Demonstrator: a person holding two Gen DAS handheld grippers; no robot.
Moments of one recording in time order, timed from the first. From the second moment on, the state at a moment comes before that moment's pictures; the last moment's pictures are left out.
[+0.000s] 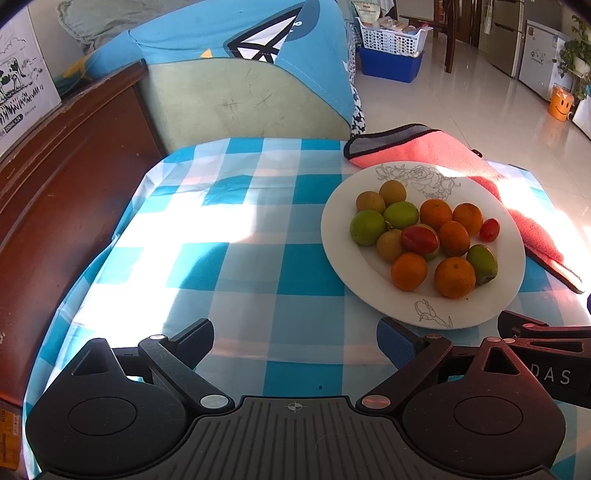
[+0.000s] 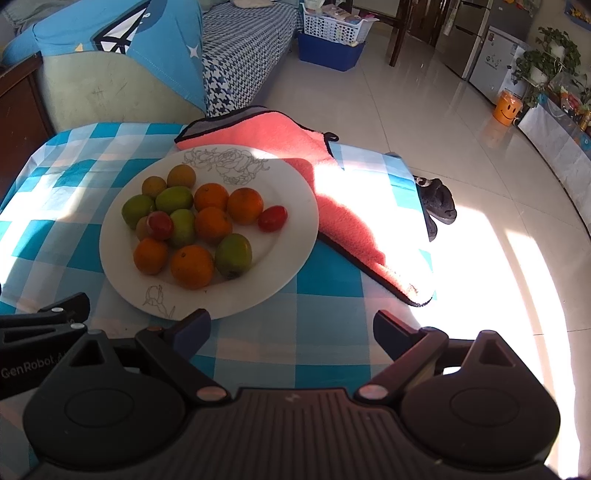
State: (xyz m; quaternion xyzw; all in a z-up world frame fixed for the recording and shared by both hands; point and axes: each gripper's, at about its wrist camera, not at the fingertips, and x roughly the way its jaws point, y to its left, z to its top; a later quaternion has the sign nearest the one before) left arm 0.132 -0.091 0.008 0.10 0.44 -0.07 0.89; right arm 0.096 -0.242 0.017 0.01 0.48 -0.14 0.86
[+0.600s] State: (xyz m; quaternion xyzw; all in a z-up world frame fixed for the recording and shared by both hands) left arm 0.118 -0.081 0.008 0.11 0.44 -0.05 0.89; right arm 0.090 -0.227 0.016 -0.02 0.47 -0.12 0.87
